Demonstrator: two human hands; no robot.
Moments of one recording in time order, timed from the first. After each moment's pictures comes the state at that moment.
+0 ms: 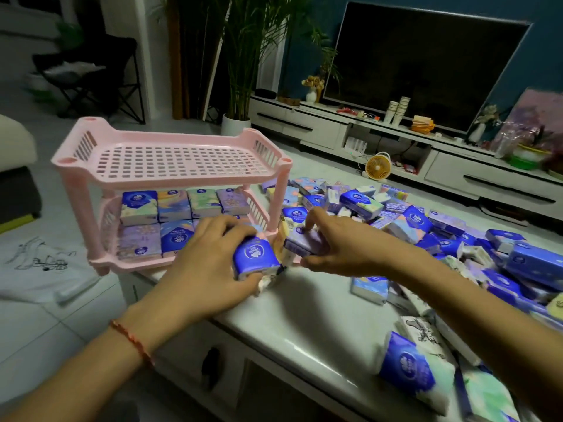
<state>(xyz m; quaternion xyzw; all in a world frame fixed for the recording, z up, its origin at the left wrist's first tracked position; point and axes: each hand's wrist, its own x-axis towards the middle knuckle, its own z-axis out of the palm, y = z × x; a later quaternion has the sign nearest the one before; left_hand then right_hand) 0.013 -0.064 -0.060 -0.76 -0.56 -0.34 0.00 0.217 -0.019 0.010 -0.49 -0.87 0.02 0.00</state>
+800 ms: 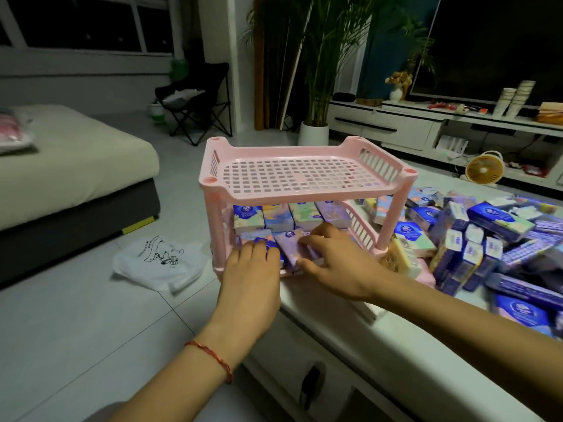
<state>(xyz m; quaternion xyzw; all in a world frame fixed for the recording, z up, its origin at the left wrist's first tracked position) -0.055 -0.068 -0.079 -0.67 -0.72 -0.11 0.12 0.080 0.014 -0.054 -0.37 -0.92 0.08 0.13</state>
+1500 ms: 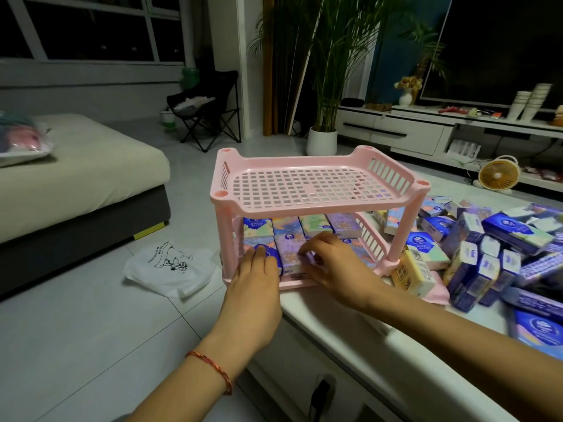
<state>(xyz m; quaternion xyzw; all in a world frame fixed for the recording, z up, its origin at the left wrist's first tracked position) -0.065 -0.069 -0.080 -0.65 -0.74 -0.14 0.06 0.065 0.036 -0.076 -0.31 -0.92 0.11 0.22</state>
